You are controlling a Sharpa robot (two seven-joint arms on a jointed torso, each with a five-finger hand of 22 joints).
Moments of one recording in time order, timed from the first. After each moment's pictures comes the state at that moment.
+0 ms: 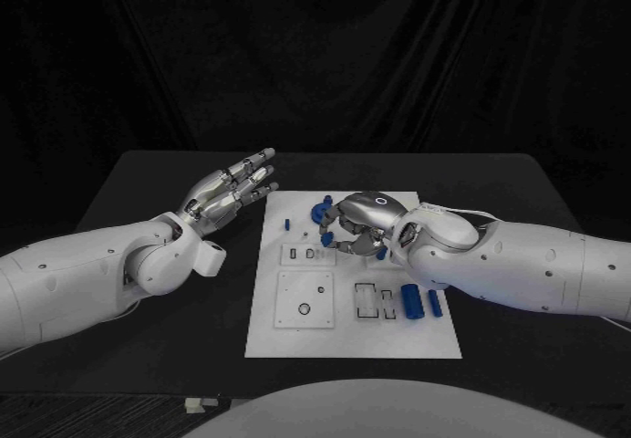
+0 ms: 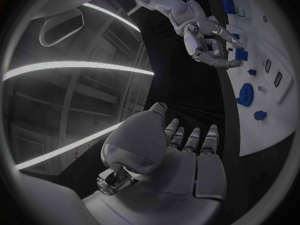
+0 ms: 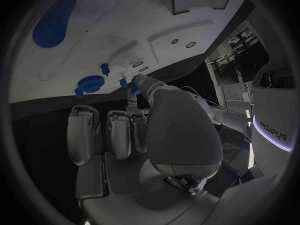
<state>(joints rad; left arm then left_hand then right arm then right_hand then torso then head) 1.17 -0.88 -0.21 1.43 -0.17 0.05 0.65 1.39 0.29 -0.09 0.24 0.54 0.21 0.02 0.03 0.03 0.00 -0.02 0.00 0.00 0.00 0.14 0.00 0.00 0.17 0.03 0.28 0.02 0.01 1.17 -0.67 -0.21 1.50 -1.56 -0.43 -0.04 1.39 -0.20 0.46 0.20 0.13 0.88 0.04 0.41 0.31 1.47 -0.06 1.57 1.31 1.47 -0.11 1.52 1.31 0.02 1.47 0.00 1.45 1.31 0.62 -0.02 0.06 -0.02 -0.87</state>
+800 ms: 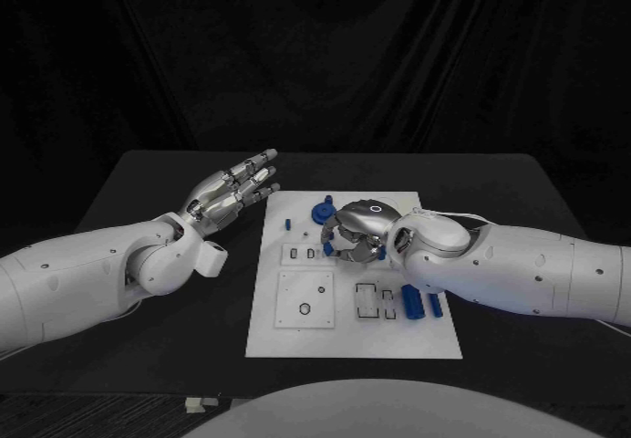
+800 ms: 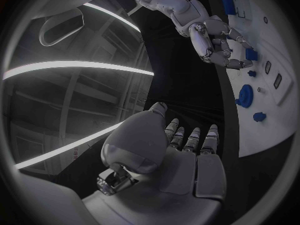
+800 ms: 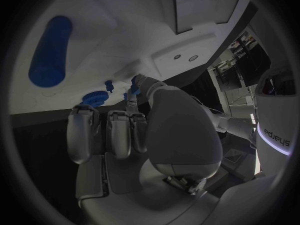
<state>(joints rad) 1.17 -0.88 -0.21 1.43 -0.17 0.06 0.64 1.39 0.29 -0.09 0.24 0.54 0.21 0.02 0.03 0.03 0.00 -0.02 0.00 0.00 0.00 0.14 0.00 0.00 0.17 0.03 0.28 0.02 0.01 1.15 -0.65 -0.21 1.47 -1.60 -0.35 -0.10 1.39 -0.19 0.45 0.20 0.14 0.87 0.04 0.41 0.32 1.47 -0.06 1.57 1.31 1.47 -0.11 1.52 1.31 0.02 1.46 0.00 1.44 1.31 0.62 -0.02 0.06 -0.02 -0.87</state>
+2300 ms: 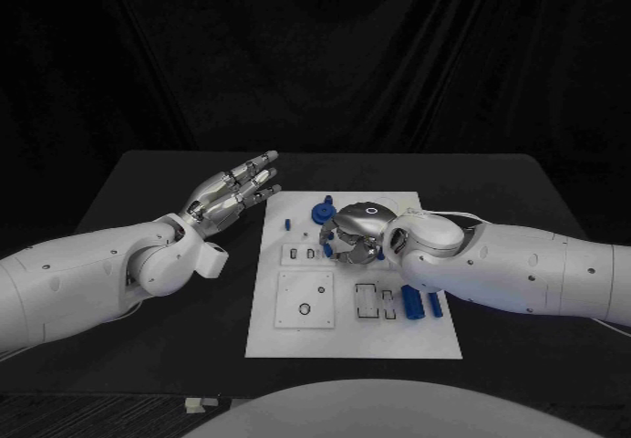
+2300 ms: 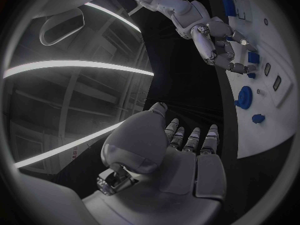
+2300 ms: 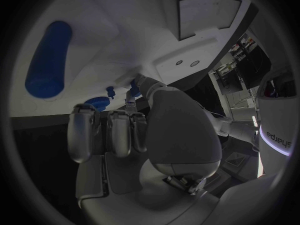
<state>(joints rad) 1.17 -0.87 -0.21 1.43 -0.17 0.07 0.64 1.39 0.29 -0.08 0.24 0.54 0.21 0.02 0.03 0.03 0.00 -0.02 0.00 0.00 0.00 0.14 0.00 0.00 0.17 0.03 0.28 0.02 0.01 1.15 -0.63 -0.21 1.45 -1.62 -0.30 -0.12 1.39 -0.19 0.42 0.18 0.14 0.75 0.04 0.34 0.29 1.46 -0.05 1.57 1.31 1.46 -0.11 1.51 1.31 0.03 1.47 0.00 1.42 1.31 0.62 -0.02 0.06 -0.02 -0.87</state>
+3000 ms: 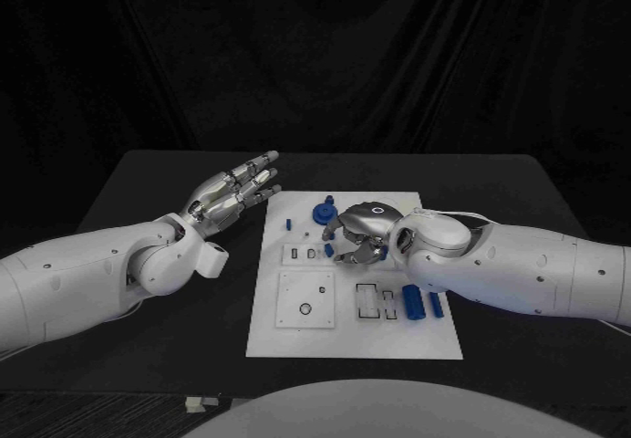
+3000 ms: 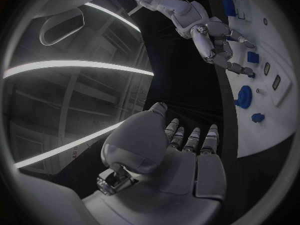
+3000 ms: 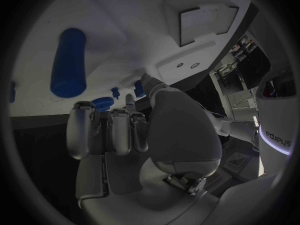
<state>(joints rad) 1.17 -0.88 -0.21 1.43 -0.17 0.07 0.64 1.39 0.29 -0.08 0.24 0.54 0.21 0.02 0.03 0.03 0.00 -0.02 0.00 0.00 0.00 0.14 0.00 0.00 0.17 0.03 0.28 0.02 0.01 1.15 -0.65 -0.21 1.46 -1.62 -0.30 -0.12 1.34 -0.18 0.32 0.21 0.09 0.70 0.04 0.25 0.22 1.46 -0.05 1.57 1.31 1.46 -0.11 1.47 1.31 0.03 1.47 0.00 1.36 1.31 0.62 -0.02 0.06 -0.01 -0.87</state>
